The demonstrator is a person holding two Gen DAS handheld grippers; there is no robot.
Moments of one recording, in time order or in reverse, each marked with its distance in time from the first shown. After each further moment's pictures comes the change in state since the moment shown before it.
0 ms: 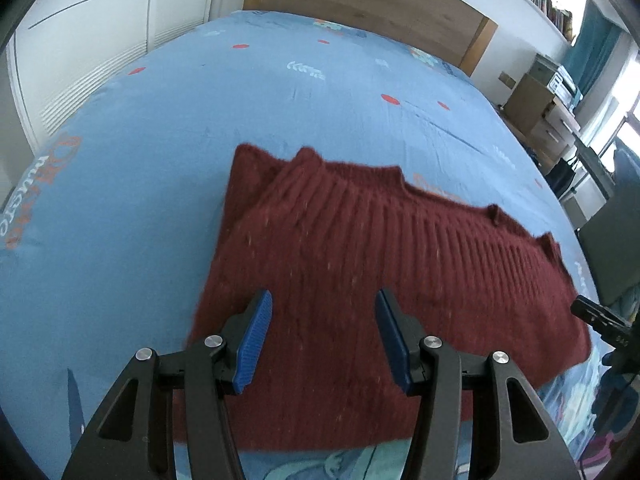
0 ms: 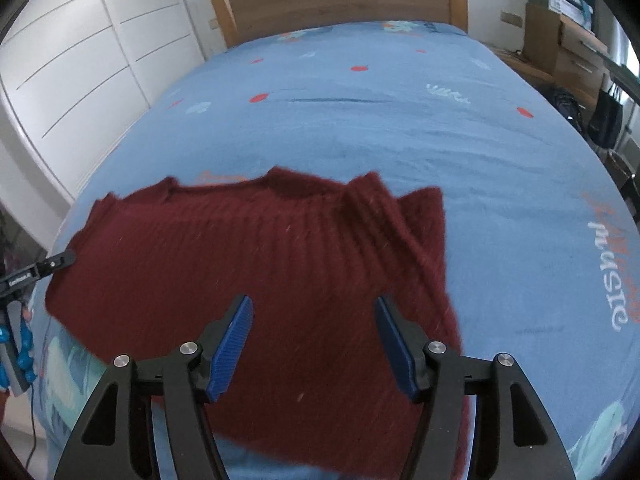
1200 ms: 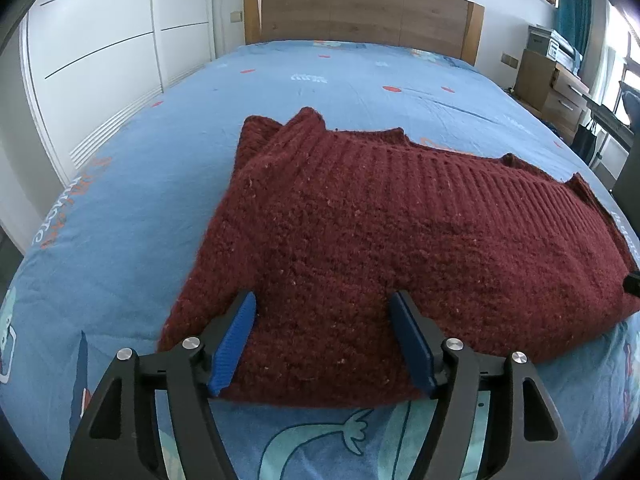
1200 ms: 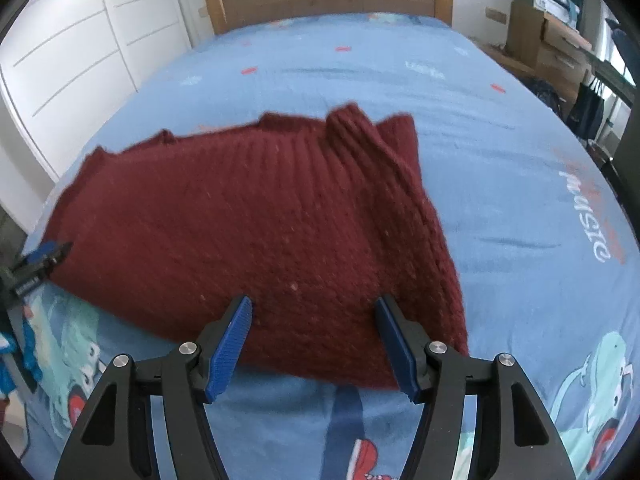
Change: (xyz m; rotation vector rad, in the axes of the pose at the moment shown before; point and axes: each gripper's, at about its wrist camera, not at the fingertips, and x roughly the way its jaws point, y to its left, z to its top) left arm 0.027 -0.034 -0.062 0.133 -0.116 0.173; right arm -0.016 0.007 -0.059 -0.003 0.007 -0.079
